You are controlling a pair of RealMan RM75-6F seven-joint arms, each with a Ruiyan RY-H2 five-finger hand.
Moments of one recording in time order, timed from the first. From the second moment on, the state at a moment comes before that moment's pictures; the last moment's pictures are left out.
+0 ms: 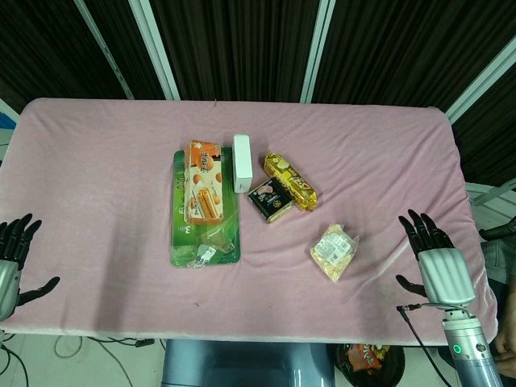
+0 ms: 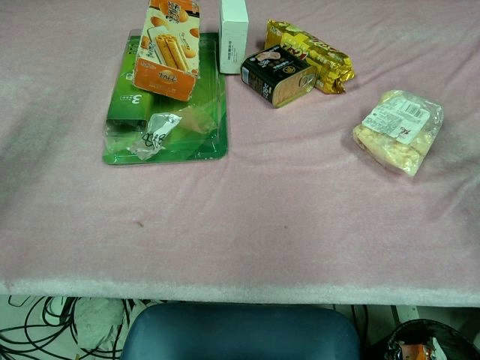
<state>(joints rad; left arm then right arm) -0.07 -1.15 -0.04 -1.56 1.60 1.60 -0.03 0.20 -1.10 0.07 -1.88 -1.49 1.45 -0.31</state>
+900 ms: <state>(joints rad) -0.07 -1.15 -0.04 -1.56 1.58 1.59 -0.05 0.31 -1.24 0.08 -1.98 -1.38 1.26 -0.50</state>
